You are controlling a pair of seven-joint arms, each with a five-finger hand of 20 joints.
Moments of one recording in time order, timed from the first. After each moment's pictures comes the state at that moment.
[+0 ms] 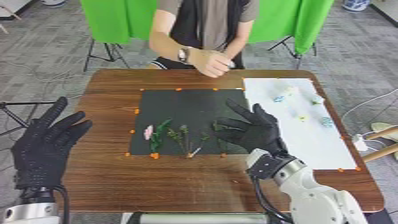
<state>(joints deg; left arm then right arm) 140.3 -60.1 -102.3 -131.6 37.2 10.8 27.2 -113.3 -79.5 87.0 -123.4 -45.0 -6.1 22.6</state>
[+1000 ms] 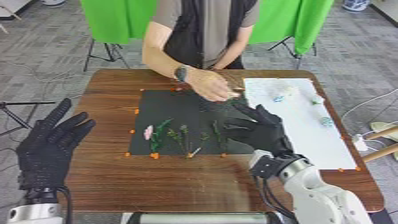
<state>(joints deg) 140.1 -60.0 -101.2 -131.6 37.8 10.9 27.0 -113.6 -77.9 87.8 -123.8 -53.0 -4.8 20.4</state>
